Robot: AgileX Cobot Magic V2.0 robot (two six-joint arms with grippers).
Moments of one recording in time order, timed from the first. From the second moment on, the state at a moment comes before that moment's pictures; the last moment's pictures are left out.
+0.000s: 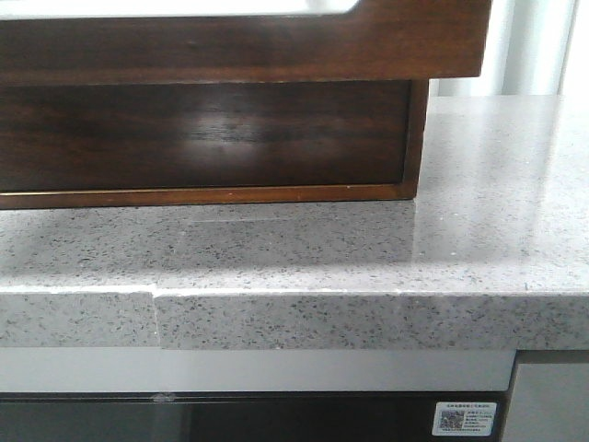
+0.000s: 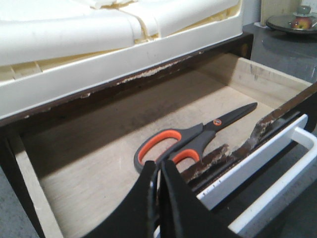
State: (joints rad) left arm -0.16 0.56 -0.72 -0.88 0.62 0.93; right arm 0.14 0.58 -0.77 0.22 0.71 -0.27
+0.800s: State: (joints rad) left arm -0.06 0.00 -0.07 -0.13 0.25 0.10; right arm 0.14 0.58 -0.77 0.22 0.71 -0.27
